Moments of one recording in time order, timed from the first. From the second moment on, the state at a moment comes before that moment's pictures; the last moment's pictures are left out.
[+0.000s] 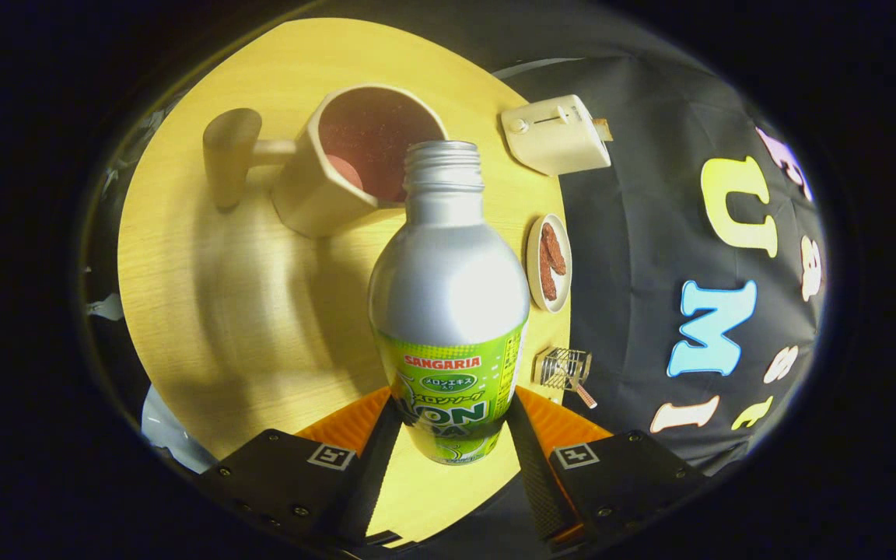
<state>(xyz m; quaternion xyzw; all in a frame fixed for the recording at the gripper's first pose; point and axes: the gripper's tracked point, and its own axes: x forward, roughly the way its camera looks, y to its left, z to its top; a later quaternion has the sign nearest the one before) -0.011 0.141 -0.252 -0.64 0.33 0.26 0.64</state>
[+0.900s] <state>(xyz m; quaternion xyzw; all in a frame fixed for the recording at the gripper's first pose) 0.002 0.132 -0.231 -0.73 0.34 0.24 0.55</state>
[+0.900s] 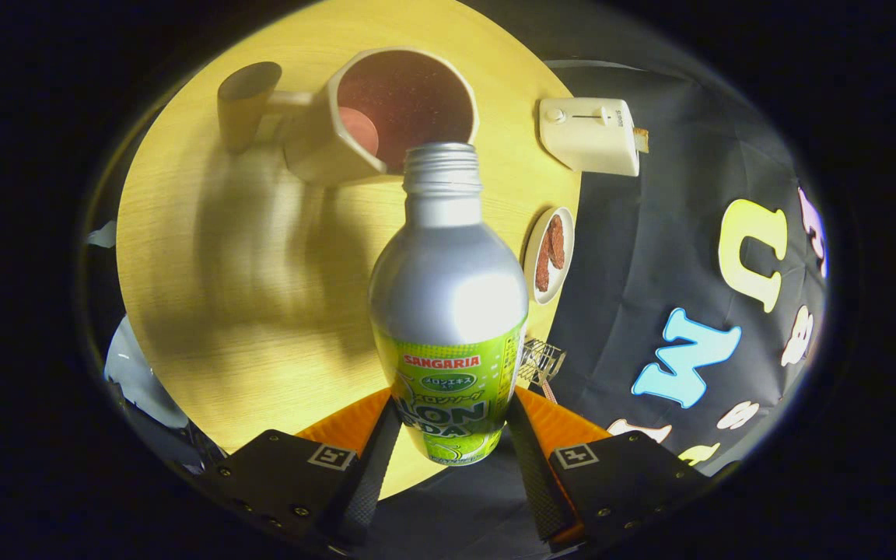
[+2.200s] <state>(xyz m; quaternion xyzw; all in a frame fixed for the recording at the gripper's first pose) 0.012 0.144 -0.207 -0.79 0.30 0.25 0.48</state>
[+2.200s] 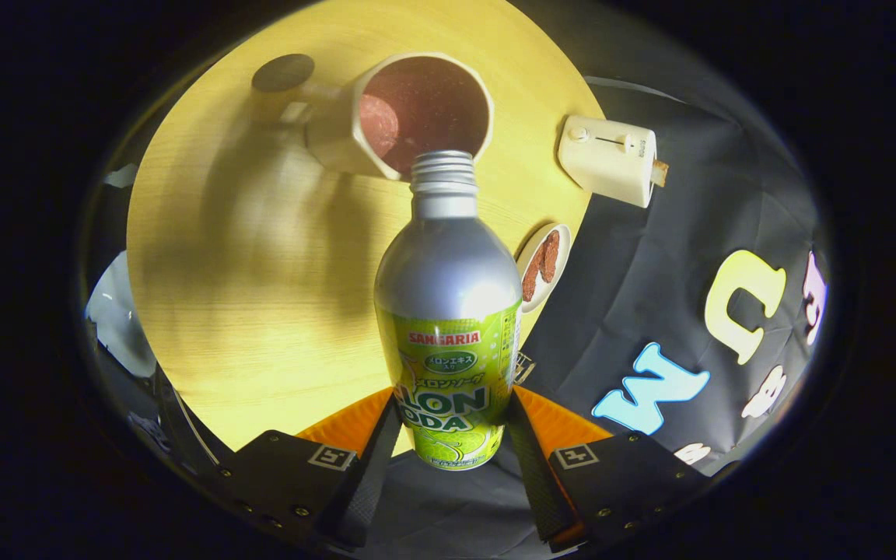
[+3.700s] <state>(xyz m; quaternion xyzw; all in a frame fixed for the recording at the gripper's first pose) 0.015 0.156 -0.161 -0.84 0.25 0.24 0.41</state>
